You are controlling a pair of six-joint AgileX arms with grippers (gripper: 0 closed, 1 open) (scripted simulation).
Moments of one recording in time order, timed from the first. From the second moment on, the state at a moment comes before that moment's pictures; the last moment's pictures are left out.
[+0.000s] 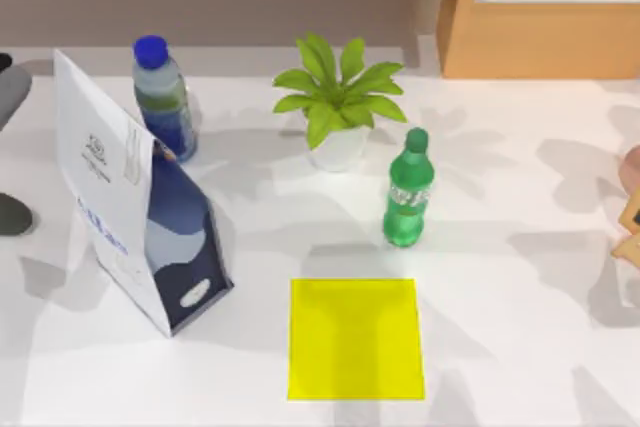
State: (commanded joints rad) left arm 0.14 2.04 1.64 -1.17 0.00 2.03; right arm 0.00 0.00 0.00 0.00 0.00 0.00
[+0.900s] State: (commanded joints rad) left arm 0.15 2.17 1.42 -0.83 0.00 2.03; right arm 0.00 0.00 0.00 0.00 0.00 0.00
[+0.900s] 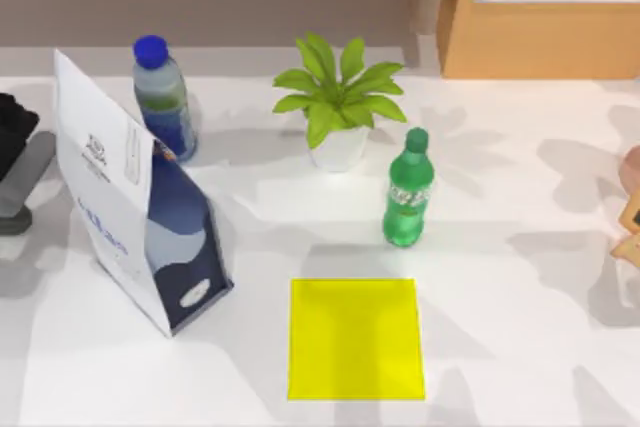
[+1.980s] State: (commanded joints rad) left arm 0.15 2.17 1.42 -0.83 0.00 2.03; right arm 0.00 0.00 0.00 0.00 0.00 0.00
